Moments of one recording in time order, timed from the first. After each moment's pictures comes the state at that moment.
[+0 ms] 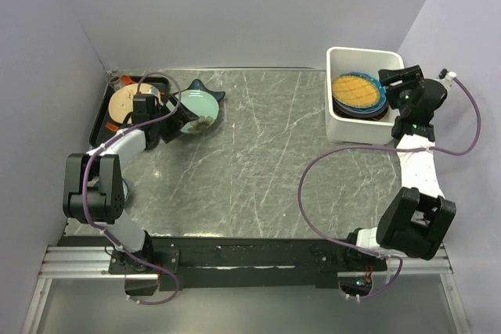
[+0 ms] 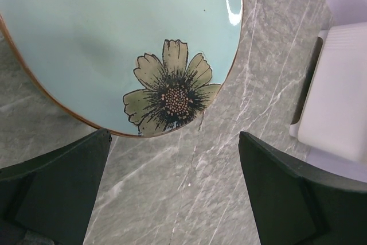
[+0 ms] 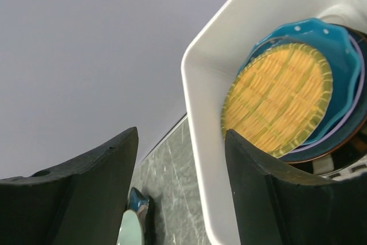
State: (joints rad) left arm -0.04 1.63 0.99 -0.01 0.34 -0.77; right arm -0.37 1.36 1.08 0.15 -0.22 0.90
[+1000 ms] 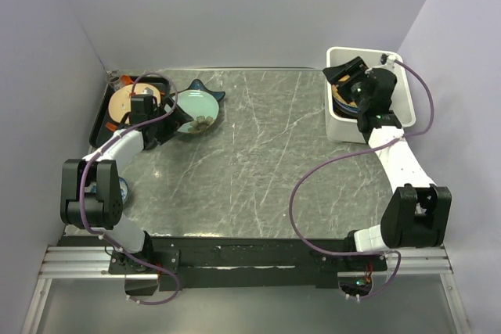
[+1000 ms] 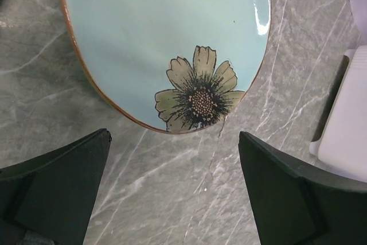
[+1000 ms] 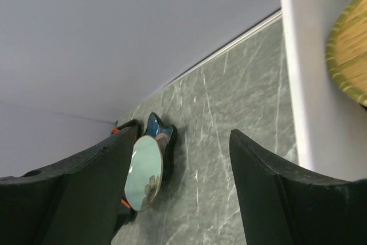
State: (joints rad) left arm -0.03 1.58 0.99 -0.09 0.23 -0.75; right arm -0.02 1.40 1.13 0.10 -0.19 0.84
